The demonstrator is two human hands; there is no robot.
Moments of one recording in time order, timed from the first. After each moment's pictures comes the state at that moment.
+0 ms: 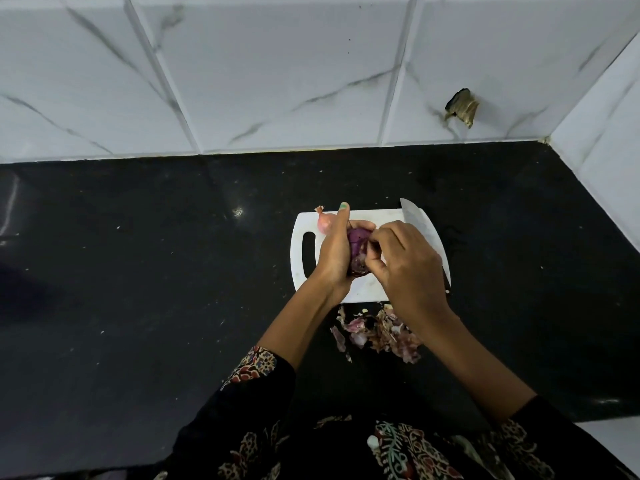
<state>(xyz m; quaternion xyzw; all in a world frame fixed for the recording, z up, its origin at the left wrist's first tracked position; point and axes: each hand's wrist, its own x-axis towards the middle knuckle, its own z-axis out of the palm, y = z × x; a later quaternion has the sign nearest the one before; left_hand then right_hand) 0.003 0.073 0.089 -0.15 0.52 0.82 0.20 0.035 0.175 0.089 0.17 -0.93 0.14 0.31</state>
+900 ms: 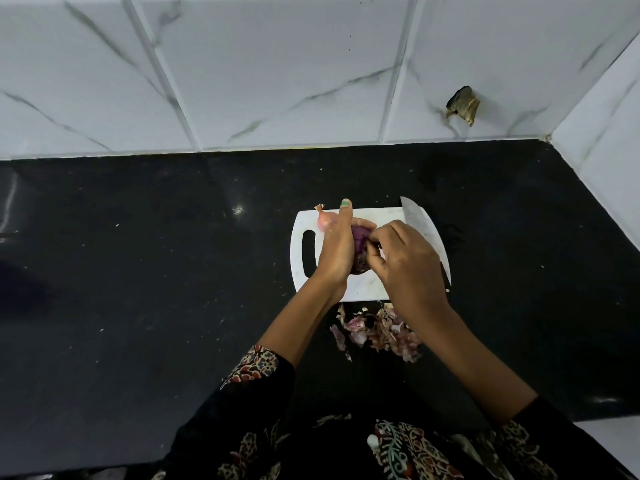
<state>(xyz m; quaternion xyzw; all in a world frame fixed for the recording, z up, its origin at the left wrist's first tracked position) 0.005 0.076 0.097 -0.14 0.61 0.77 0.15 0.034 0.174 0.088 0.15 -0.94 0.17 0.27</state>
